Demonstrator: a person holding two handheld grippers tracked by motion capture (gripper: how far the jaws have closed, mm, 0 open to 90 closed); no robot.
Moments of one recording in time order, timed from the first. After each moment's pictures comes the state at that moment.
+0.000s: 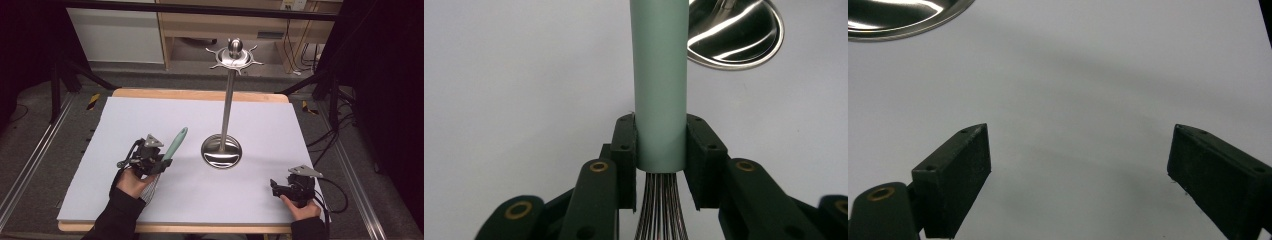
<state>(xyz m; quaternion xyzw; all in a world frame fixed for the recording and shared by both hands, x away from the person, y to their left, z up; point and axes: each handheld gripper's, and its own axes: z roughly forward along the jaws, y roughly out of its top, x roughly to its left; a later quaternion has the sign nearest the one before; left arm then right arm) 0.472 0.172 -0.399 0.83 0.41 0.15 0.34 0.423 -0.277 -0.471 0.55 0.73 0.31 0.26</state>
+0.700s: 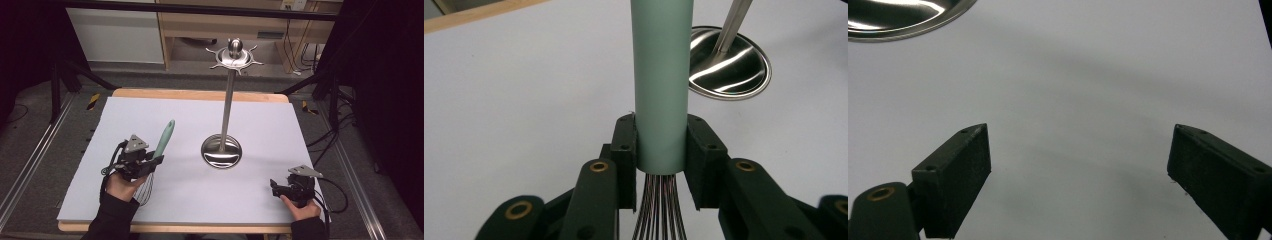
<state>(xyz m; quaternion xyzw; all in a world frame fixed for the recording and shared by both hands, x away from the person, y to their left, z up) 0.450 0.196 -0.383 0.80 0.42 0.19 0.40 0.422 -0.277 -0.471 0.55 0.73 0.31 0.26</state>
